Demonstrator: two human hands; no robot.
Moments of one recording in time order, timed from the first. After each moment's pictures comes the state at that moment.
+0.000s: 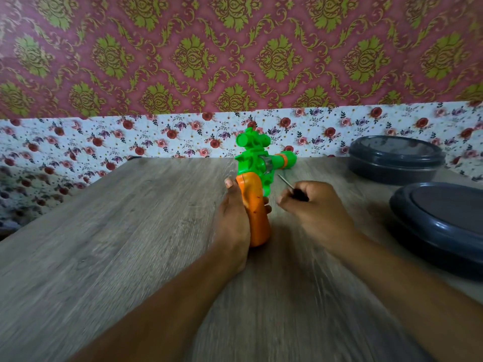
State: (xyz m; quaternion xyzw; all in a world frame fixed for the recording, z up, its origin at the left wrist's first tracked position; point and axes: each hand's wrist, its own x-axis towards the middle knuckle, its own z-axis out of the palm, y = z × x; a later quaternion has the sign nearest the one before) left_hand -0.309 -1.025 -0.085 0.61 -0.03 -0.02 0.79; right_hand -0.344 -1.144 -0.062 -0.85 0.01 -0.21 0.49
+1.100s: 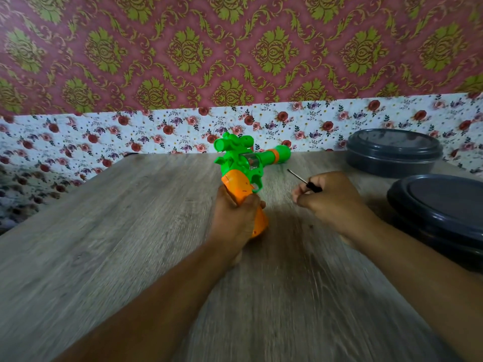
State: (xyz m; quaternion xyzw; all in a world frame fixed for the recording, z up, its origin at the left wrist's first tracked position) left_hand -0.310 -1.024 -0.089 0.69 -0.07 0.04 0.72; right_hand -0.340 -1.172 -0.061 -0.87 0.06 -0.21 0.45
